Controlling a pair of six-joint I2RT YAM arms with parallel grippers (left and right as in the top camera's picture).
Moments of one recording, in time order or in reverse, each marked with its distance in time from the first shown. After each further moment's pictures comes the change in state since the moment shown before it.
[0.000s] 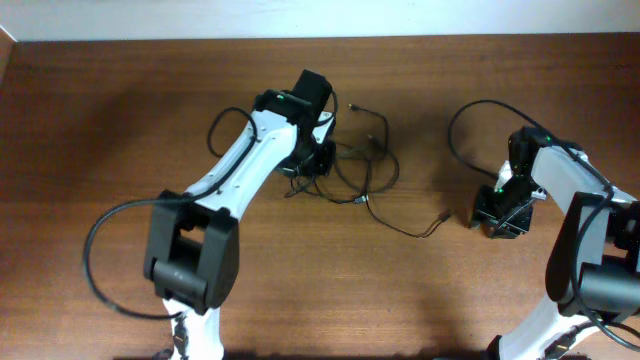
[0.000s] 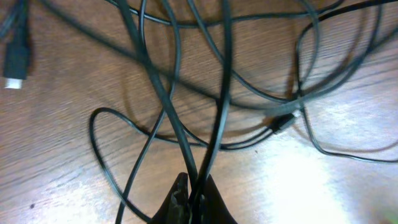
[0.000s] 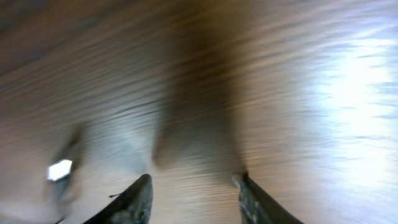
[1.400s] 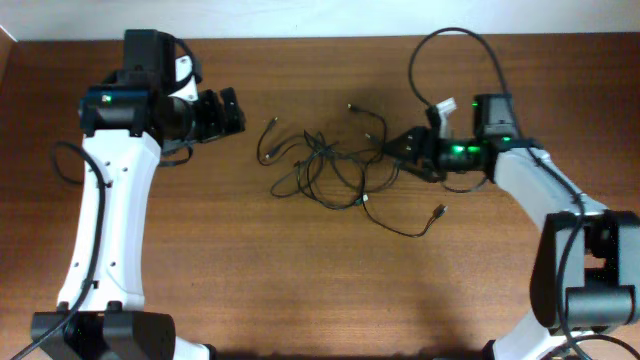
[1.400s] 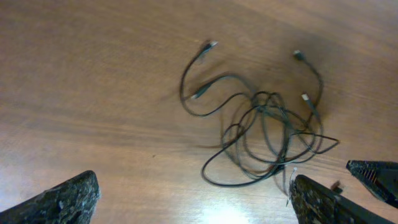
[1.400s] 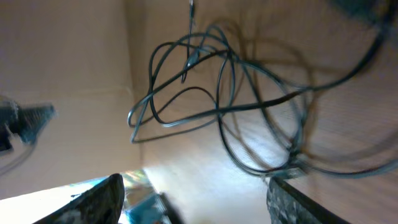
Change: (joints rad) left arm 0.424 -0.372 0.047 -0.116 0.054 -0.139; right arm 0.247 -0.079 -0.015 0.657 -0.805 0.352
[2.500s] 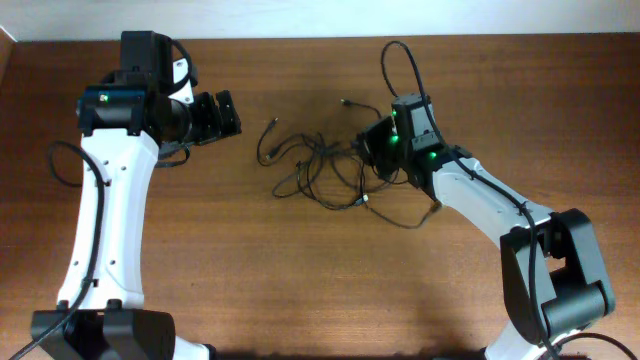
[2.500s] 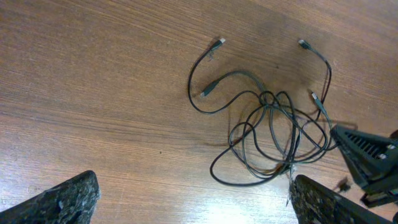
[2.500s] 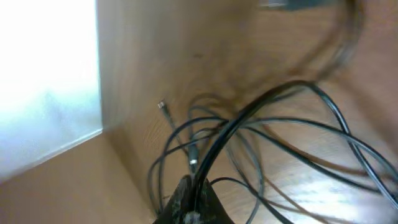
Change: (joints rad) left arm 0.005 0.003 0.000 -0.012 -0.020 0.000; right arm 0.298 0.000 -0.001 0.323 0.623 0.839
